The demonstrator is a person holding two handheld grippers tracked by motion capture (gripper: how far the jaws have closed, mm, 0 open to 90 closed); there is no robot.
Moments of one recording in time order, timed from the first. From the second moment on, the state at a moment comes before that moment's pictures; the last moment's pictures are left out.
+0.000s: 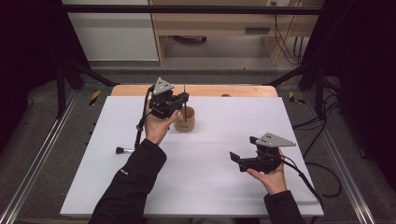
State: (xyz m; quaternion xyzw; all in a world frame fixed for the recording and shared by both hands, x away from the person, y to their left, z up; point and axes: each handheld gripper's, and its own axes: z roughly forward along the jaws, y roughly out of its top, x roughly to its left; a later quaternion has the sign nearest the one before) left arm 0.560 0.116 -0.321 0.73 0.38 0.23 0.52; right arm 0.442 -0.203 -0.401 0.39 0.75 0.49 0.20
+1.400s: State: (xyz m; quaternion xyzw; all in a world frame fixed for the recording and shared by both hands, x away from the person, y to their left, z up) left arm 0.611 0.109 -0.348 0.73 0.41 0.25 0.49; right arm 0.442 -0.203 -0.401 0.39 0.75 0.50 0.20
